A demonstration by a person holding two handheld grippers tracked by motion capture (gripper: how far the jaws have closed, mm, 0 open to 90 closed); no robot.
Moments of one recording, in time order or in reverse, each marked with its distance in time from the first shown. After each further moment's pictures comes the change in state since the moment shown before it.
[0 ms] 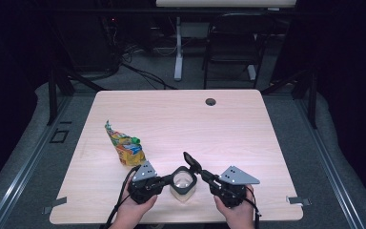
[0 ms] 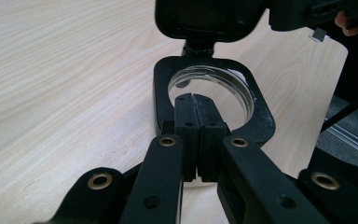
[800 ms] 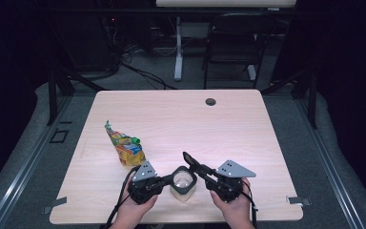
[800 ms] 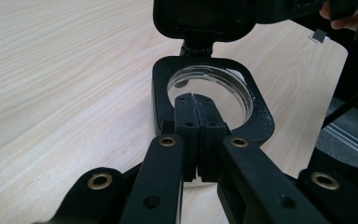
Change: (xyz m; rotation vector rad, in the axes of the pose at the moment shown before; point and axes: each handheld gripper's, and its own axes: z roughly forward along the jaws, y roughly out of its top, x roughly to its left) left arm 0.000 0.000 0.000 -0.002 0.001 -0.009; right arm -0.004 0.011 0.012 0.008 0.002 0.023
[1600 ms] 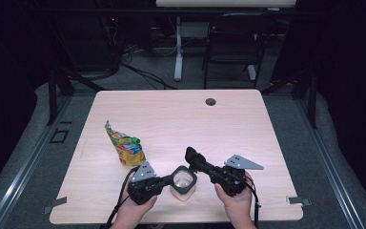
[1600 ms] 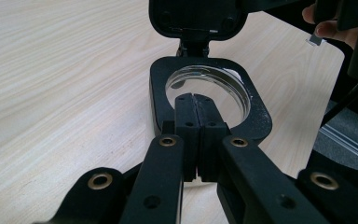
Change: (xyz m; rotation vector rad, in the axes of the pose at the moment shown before) left arm 0.001 -0.002 0.000 -0.015 -0.007 -0.002; right arm -0.022 -0.003 0.003 -0.015 0.059 0.191
